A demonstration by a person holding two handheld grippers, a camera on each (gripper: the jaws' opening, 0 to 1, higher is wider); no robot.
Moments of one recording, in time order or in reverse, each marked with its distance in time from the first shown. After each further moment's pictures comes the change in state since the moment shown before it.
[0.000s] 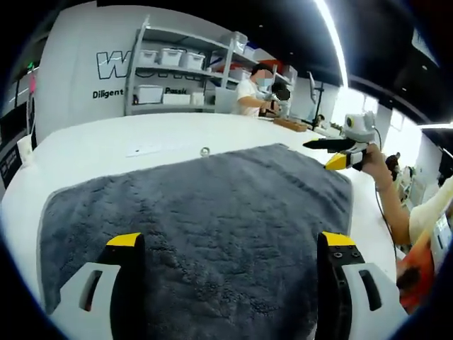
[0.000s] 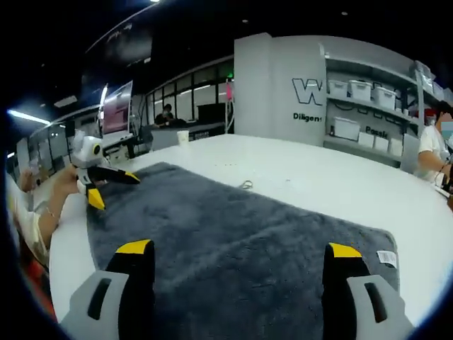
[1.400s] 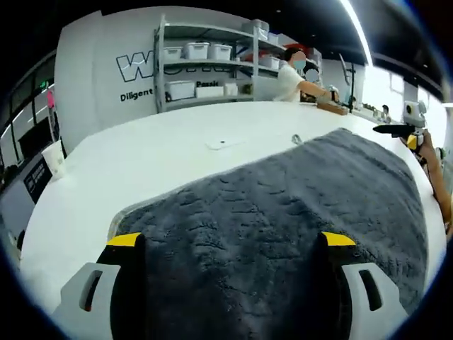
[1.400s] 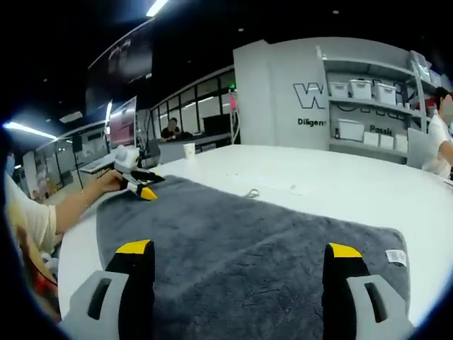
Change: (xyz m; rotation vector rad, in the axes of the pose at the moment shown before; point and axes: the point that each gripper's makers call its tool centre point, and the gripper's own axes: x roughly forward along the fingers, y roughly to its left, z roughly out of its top) left arm 0.011 0.178 0.004 0.084 0.067 0.248; right arm -0.010 0.010 0.007 0.052 -0.076 0.058
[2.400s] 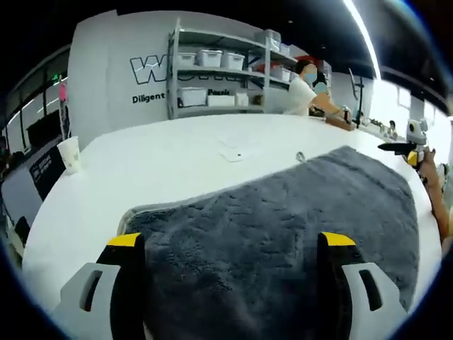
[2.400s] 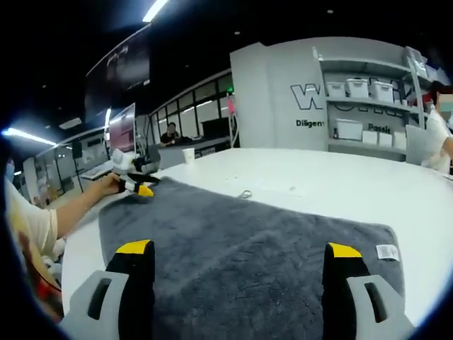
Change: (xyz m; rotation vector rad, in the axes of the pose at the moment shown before) left arm -0.032 0.011 0.021 -0.110 -0.108 0.039; right arm -0.010 -0.007 0.003 0.023 -0.025 0.006
